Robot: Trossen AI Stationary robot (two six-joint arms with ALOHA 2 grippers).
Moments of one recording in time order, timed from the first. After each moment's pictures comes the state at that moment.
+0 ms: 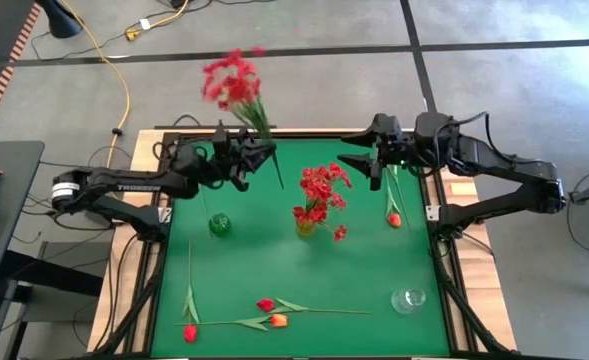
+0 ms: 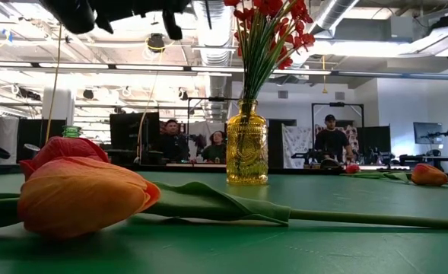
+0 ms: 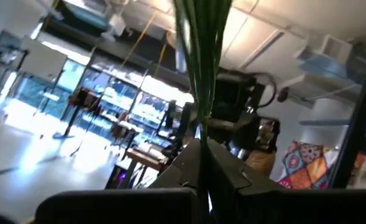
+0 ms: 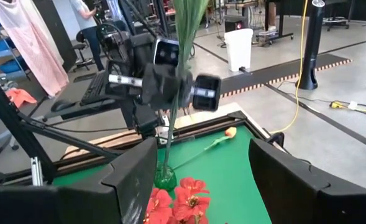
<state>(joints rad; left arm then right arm) 0.27 1.26 0.70 1.00 0.06 -0.48 -0.17 1.07 1.26 -0.32 0.03 0.17</state>
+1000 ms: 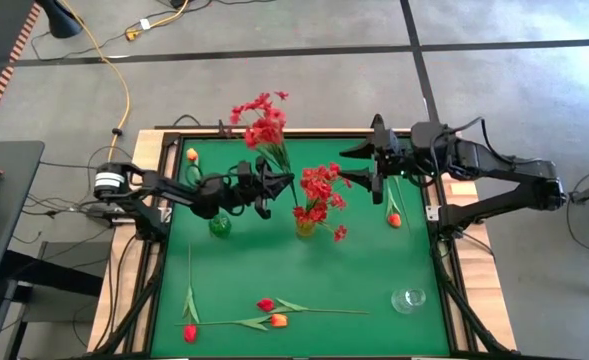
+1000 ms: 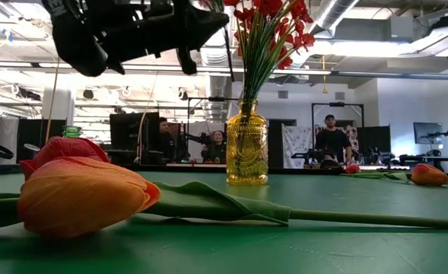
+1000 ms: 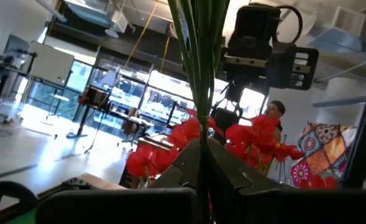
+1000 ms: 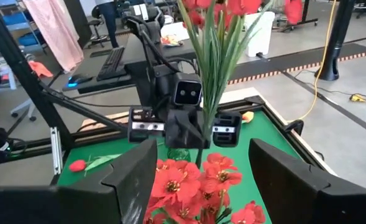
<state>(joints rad) 0.13 1.64 0.61 1.45 -0.06 -0.33 -0.10 1.08 1.26 -0.39 0.02 0.15</state>
